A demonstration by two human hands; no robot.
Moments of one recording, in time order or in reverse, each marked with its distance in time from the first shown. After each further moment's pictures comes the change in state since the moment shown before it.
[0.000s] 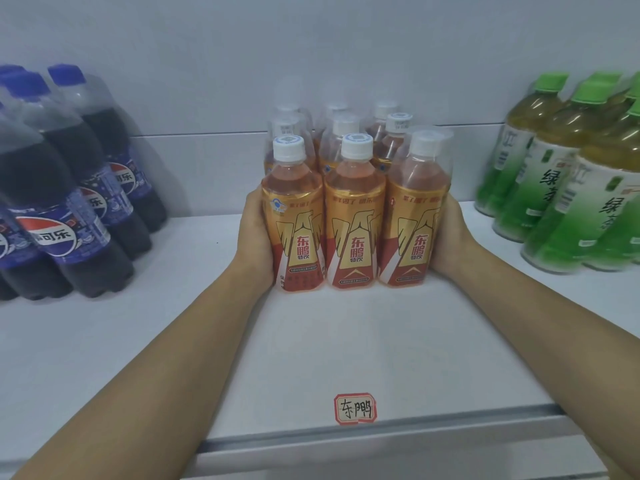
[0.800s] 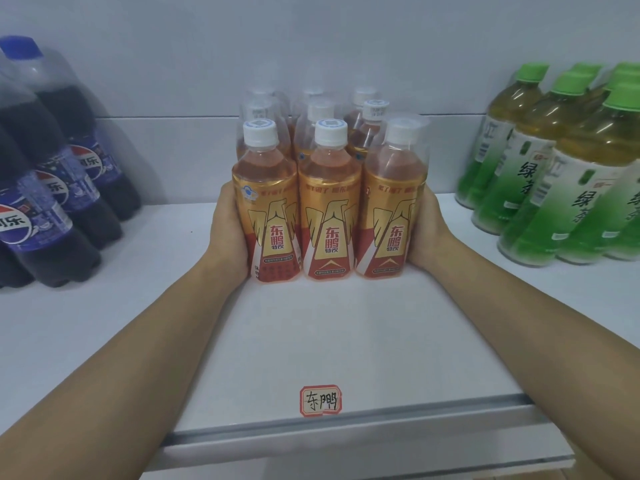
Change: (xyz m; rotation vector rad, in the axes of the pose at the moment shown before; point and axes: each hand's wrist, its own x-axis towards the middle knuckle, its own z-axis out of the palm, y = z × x) left_hand 0.001 -0.010 0.001 0.006 -0.011 0.030; right_hand 0.004 0.002 -0.011 -0.019 0.015 0.024
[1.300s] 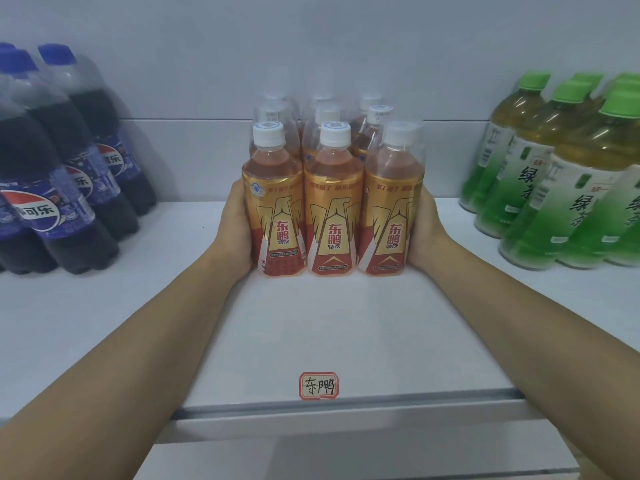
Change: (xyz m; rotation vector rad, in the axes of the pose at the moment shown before) left_hand -0.002 0.006 -0.004 0.065 -0.012 -0.013; right_hand 0.001 0.005 0.010 0.029 0.026 0.026
